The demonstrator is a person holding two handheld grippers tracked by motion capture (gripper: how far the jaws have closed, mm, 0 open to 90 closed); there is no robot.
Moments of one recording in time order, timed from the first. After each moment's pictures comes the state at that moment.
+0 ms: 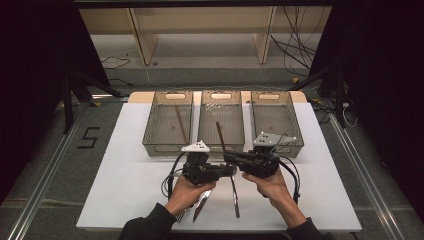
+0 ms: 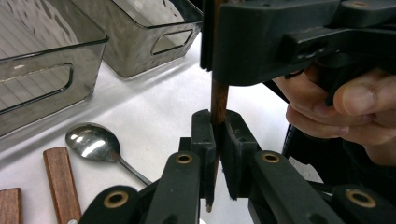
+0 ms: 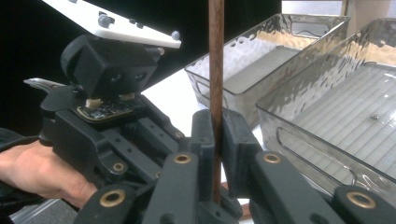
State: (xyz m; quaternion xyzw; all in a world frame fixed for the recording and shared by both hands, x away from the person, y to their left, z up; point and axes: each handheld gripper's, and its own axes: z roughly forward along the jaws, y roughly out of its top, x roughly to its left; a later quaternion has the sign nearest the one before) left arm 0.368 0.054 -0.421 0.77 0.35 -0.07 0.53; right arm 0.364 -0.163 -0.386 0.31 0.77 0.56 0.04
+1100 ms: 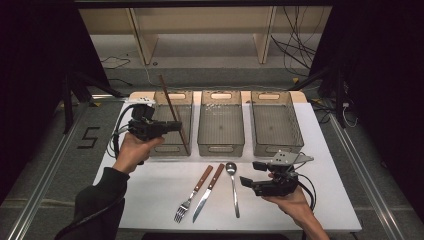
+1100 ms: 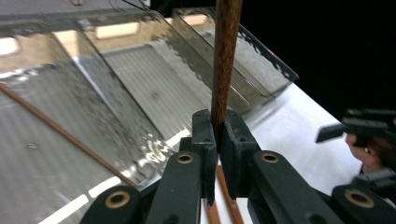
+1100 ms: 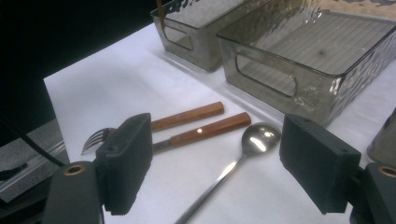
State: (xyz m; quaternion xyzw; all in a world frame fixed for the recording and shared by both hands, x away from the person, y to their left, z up) left arm 0.438 0.181 -0.329 0.76 0.42 0.05 0.50; right arm 0.335 -0.209 -0.418 0.34 0.79 0.50 0.08
